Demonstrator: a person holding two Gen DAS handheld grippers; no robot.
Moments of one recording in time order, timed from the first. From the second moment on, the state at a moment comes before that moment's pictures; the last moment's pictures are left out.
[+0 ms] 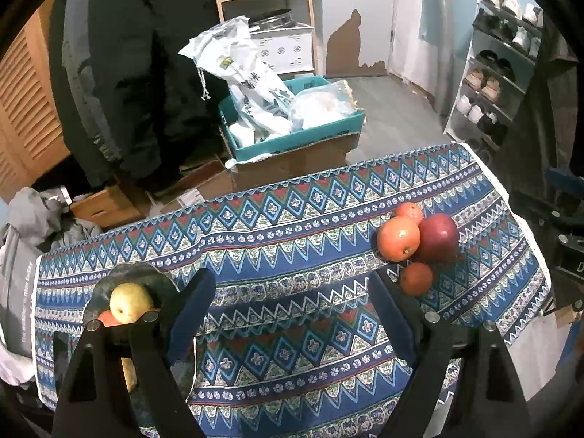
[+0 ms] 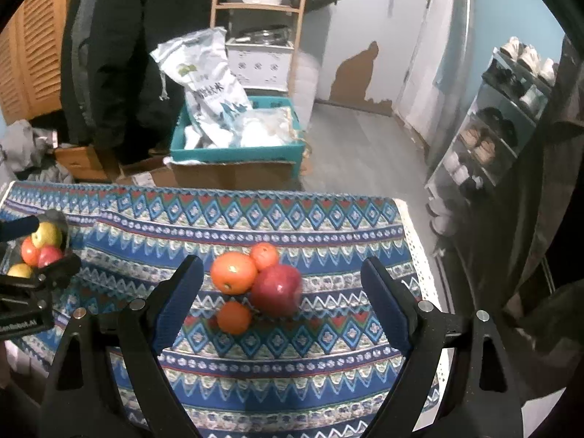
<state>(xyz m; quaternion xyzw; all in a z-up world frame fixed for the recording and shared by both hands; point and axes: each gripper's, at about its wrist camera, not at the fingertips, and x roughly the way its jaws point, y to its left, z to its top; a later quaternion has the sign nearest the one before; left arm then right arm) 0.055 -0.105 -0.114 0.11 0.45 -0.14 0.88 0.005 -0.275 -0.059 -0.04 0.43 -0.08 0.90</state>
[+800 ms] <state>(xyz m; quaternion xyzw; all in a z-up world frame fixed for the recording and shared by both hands) 0.097 -0.145 -0.190 0.16 0.47 -0.11 0.86 0.060 -0.301 -0.193 -0.02 0.56 -0.04 0.83</state>
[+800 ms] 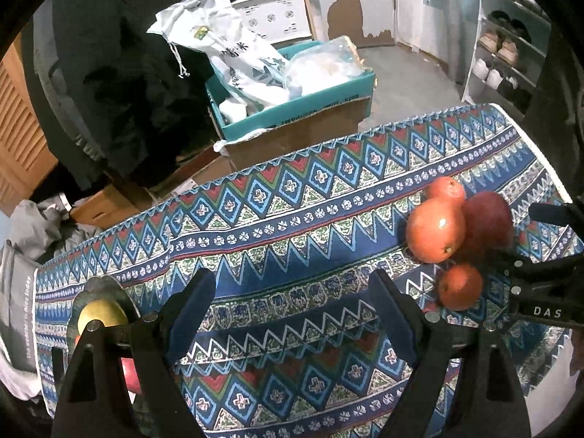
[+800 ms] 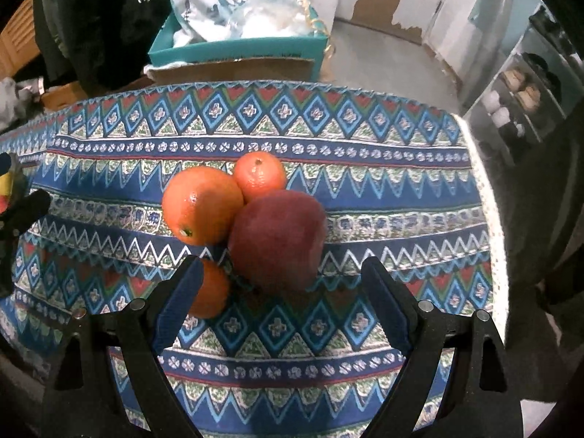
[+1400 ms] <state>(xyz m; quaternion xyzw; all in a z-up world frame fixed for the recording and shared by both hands) 0.105 -0.159 -0.212 0.16 0.49 -0.13 0.84 0.084 -0.313 -0.244 0.04 0.60 -0.02 0.80</state>
